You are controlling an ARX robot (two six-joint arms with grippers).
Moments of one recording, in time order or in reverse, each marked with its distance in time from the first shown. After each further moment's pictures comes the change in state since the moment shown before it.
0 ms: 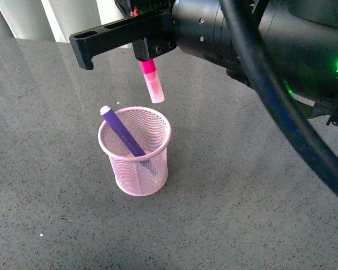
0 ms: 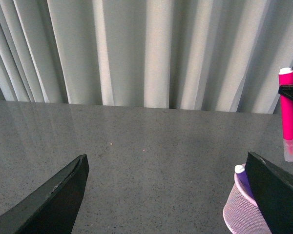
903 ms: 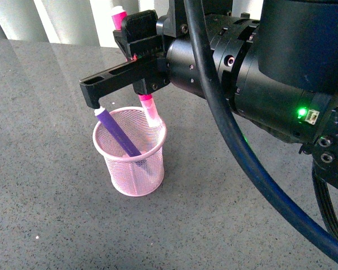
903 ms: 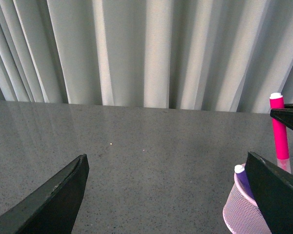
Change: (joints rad) left arm 0.000 0.000 0.000 0.000 0.000 0.000; right arm -0.013 0.090 -0.023 0.074 -0.031 0.035
